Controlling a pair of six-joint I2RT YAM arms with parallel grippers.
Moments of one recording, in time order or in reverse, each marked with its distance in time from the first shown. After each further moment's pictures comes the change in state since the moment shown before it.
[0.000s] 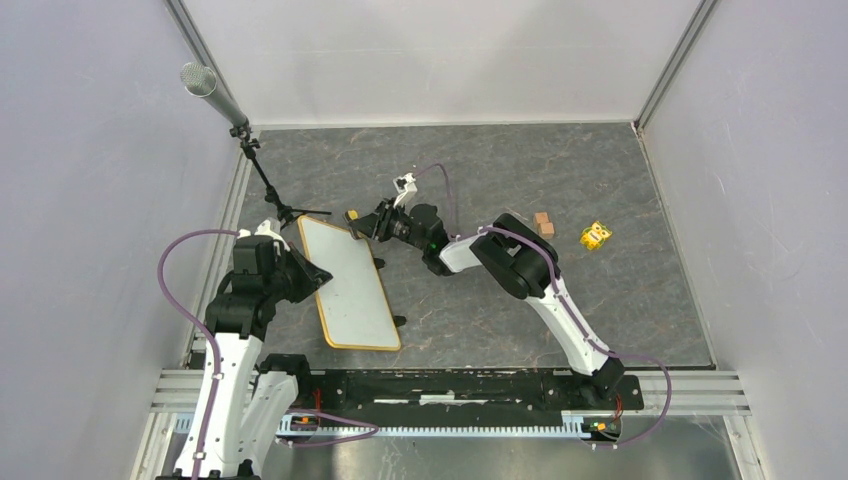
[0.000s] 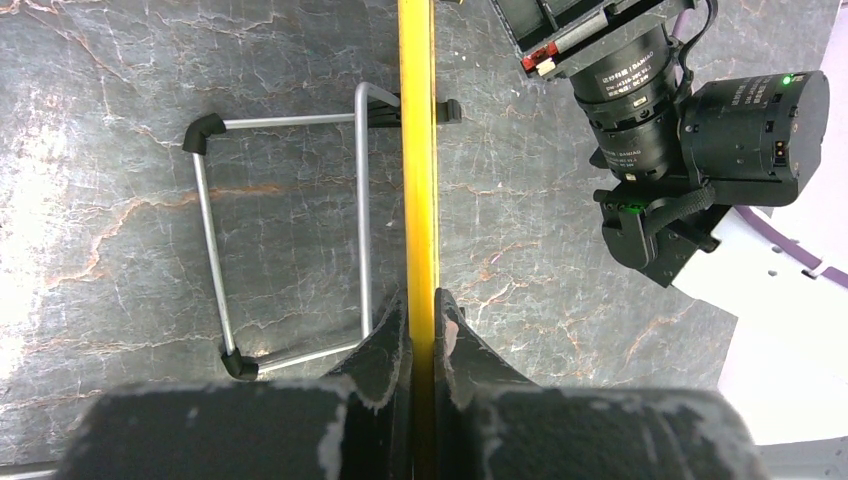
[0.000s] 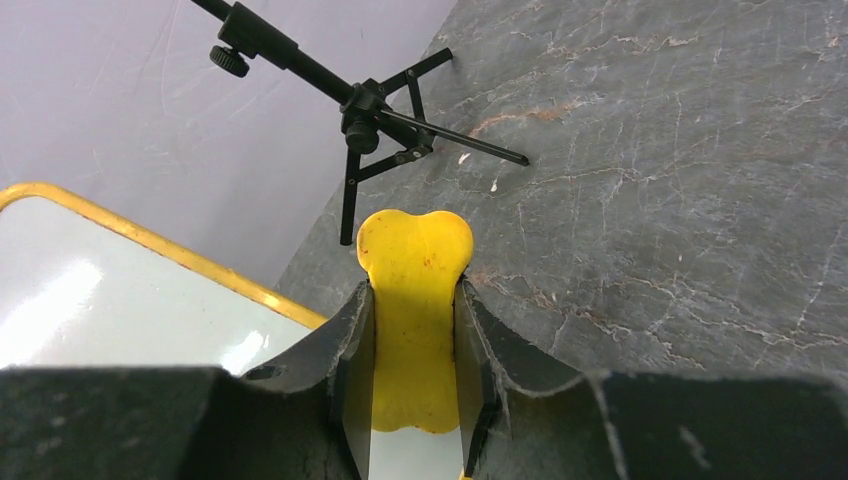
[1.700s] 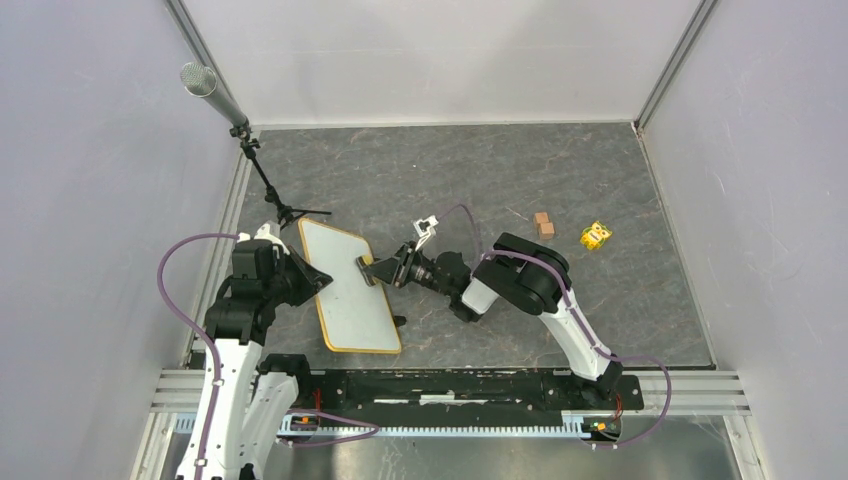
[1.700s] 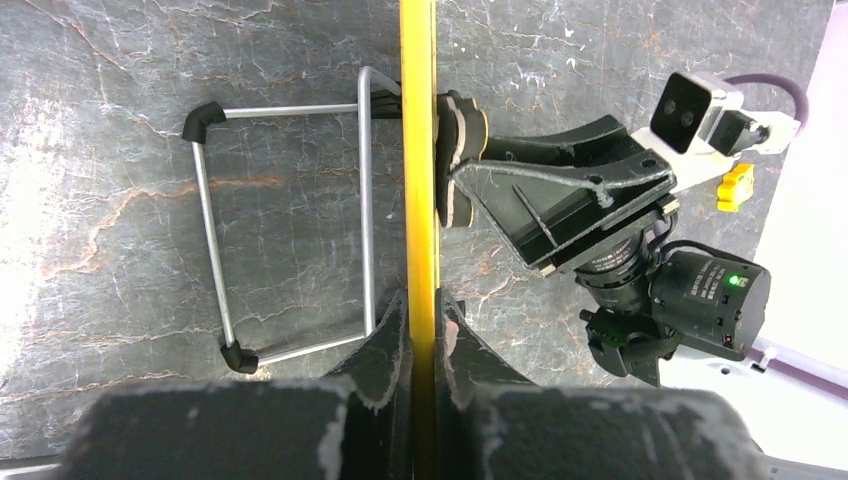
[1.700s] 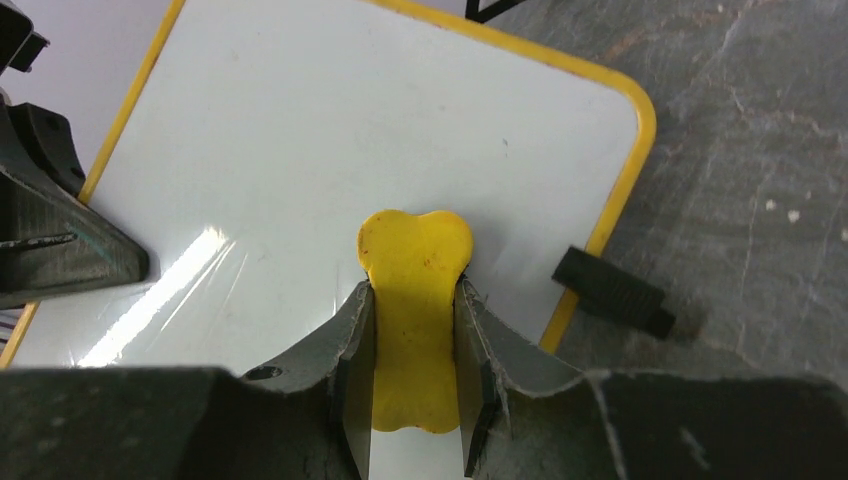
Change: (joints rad) left arm 0.005 -0.035 -0.013 -0.015 0.008 0.000; right arm 0.119 -0.164 -0.501 0.403 0.034 0.135
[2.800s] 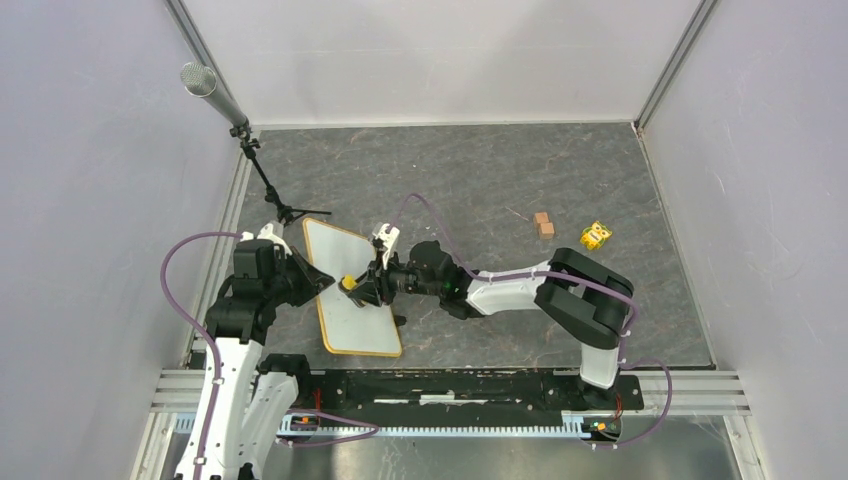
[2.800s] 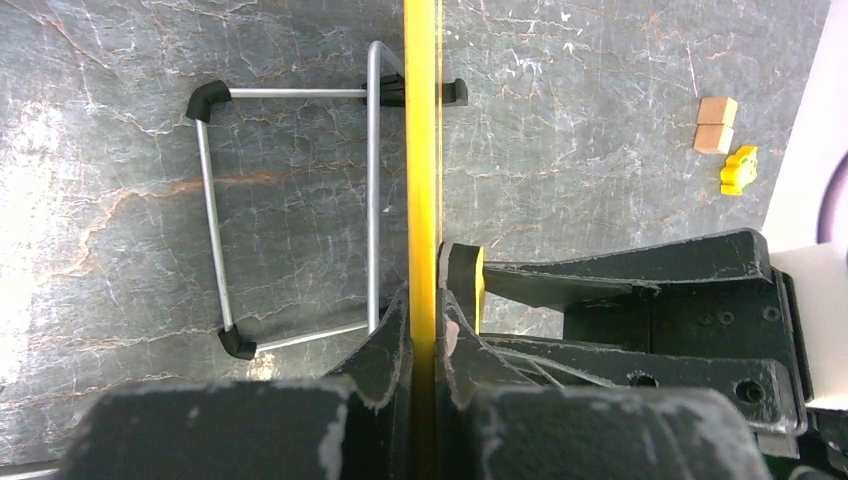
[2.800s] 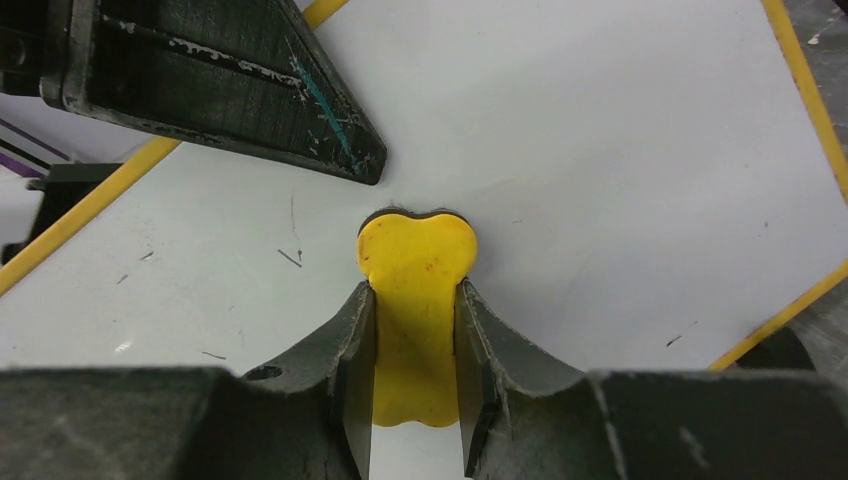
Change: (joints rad) left arm -0.008 0.005 -0.006 0.005 0.021 0.019; right arm 0.136 -0.414 0.023 -0.661 -0.112 -0.568
